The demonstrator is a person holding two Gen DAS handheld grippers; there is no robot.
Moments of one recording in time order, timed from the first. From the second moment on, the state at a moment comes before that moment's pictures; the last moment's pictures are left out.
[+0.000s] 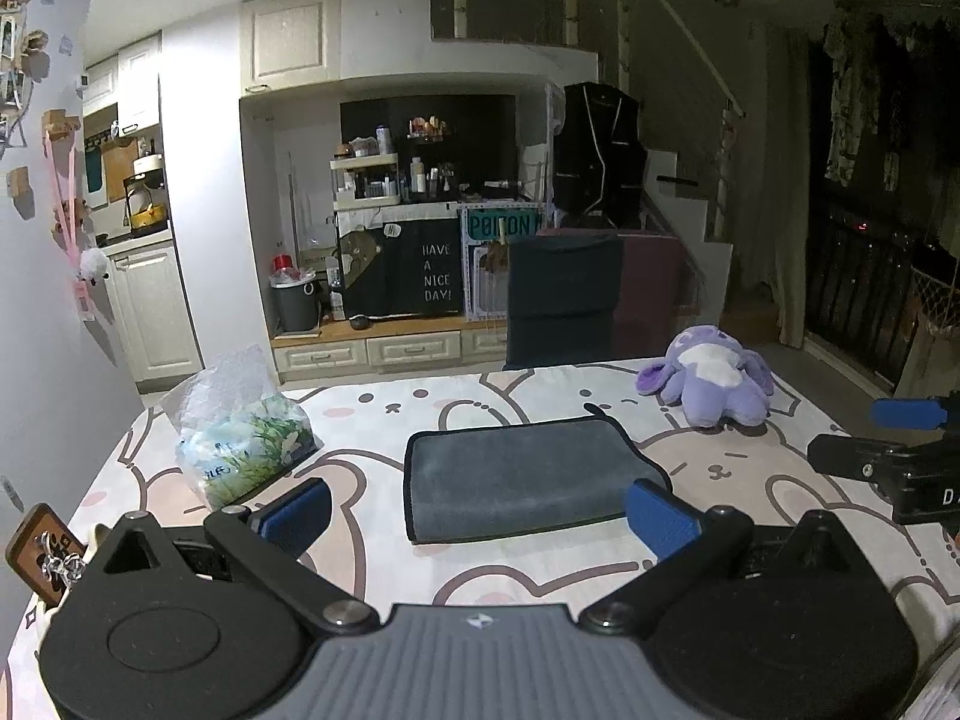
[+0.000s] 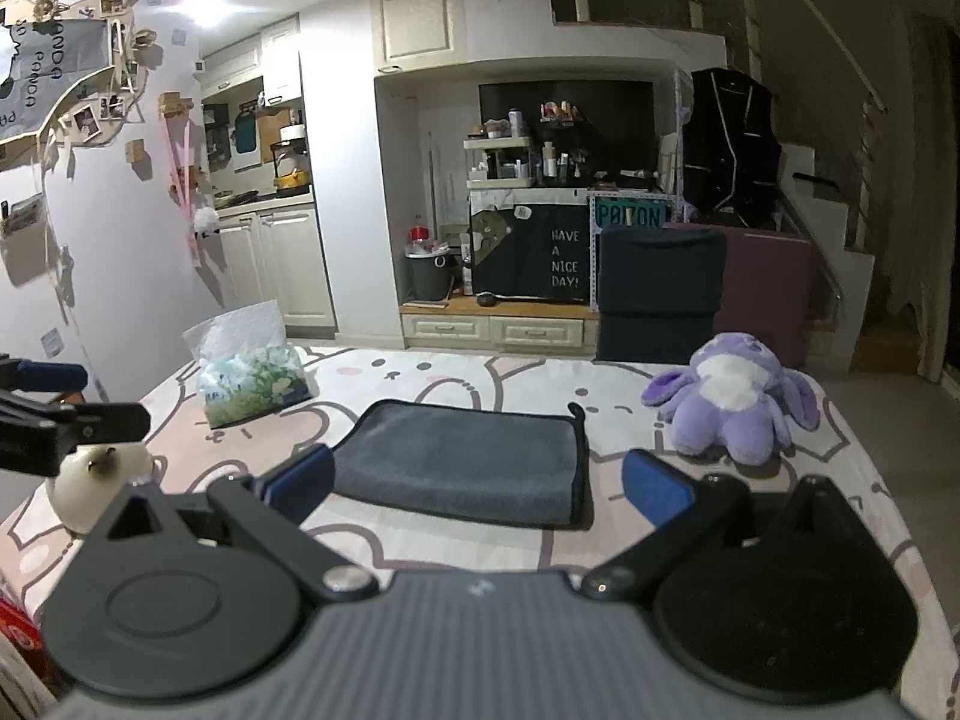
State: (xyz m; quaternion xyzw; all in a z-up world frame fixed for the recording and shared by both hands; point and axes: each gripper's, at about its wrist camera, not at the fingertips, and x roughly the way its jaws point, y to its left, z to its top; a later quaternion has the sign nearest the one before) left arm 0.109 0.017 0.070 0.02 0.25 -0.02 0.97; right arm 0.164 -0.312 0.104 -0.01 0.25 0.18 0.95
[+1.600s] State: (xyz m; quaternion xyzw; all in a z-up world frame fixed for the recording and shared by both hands) left arm 0.015 0.009 0.021 0.02 0.26 -0.02 0.96; right arm 0.073 -0.321 0.079 -0.03 0.27 0.18 0.95
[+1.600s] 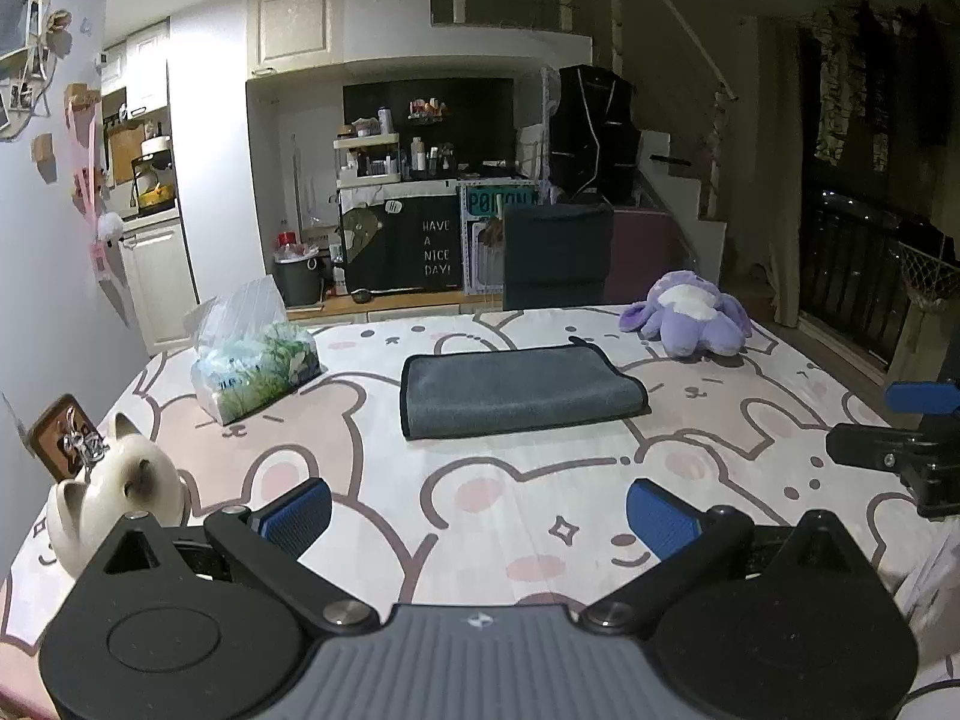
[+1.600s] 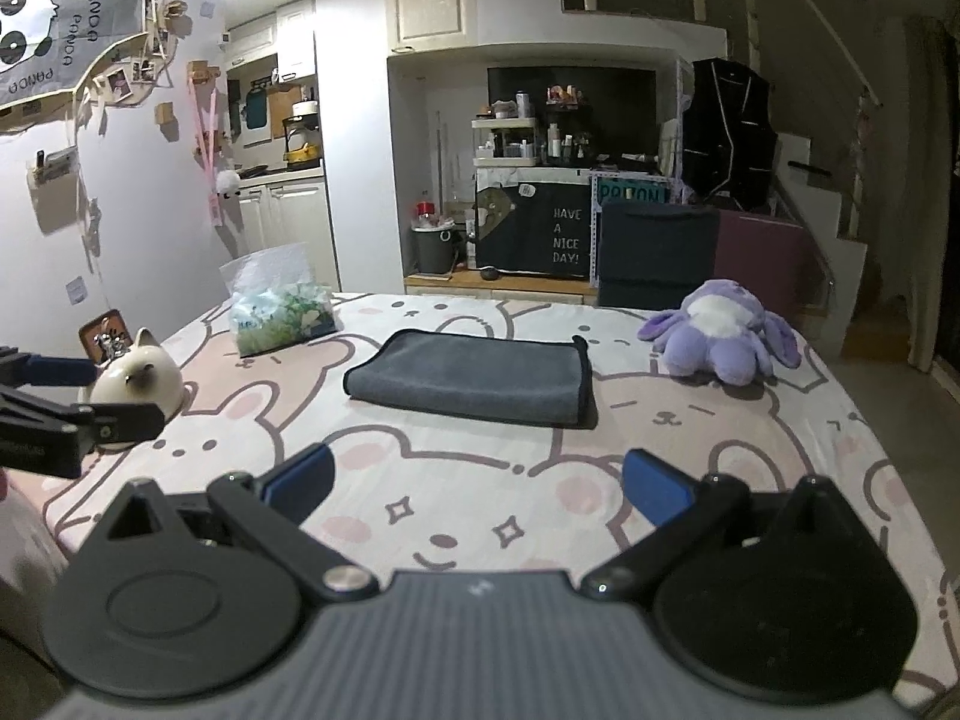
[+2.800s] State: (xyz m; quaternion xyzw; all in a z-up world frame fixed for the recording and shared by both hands) left arm -0.014 0.009 0.003 0.02 0.29 -0.03 0.96; right arm 0.056 -0.323 0.064 -0.05 0.29 0.18 0.94
